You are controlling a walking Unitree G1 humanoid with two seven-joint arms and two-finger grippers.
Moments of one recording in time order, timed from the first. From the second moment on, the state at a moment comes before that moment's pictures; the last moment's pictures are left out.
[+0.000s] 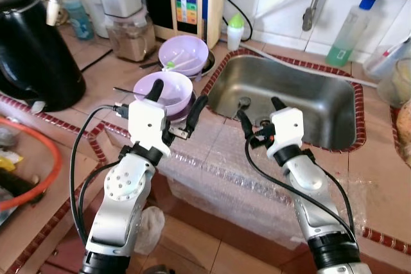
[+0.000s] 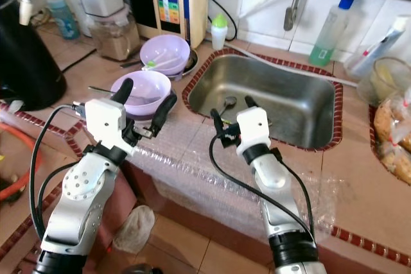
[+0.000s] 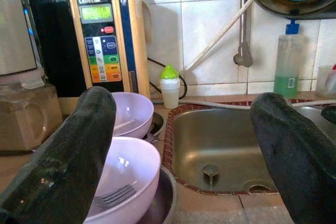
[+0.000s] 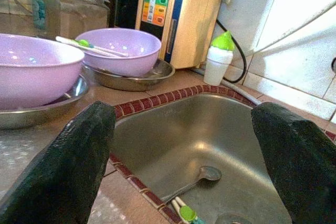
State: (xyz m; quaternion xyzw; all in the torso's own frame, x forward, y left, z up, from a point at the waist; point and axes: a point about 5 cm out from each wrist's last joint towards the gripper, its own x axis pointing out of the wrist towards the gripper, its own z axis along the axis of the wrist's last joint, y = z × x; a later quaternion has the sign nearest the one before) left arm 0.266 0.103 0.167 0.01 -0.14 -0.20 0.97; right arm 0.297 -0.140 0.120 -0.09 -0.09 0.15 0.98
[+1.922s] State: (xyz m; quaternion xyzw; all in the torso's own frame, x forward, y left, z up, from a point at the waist) left arm 0.298 0.178 0.169 -0.11 -0.11 0.02 0.99; right arm 0.285 -0.137 0.109 -0.08 -0.07 0.17 0.98
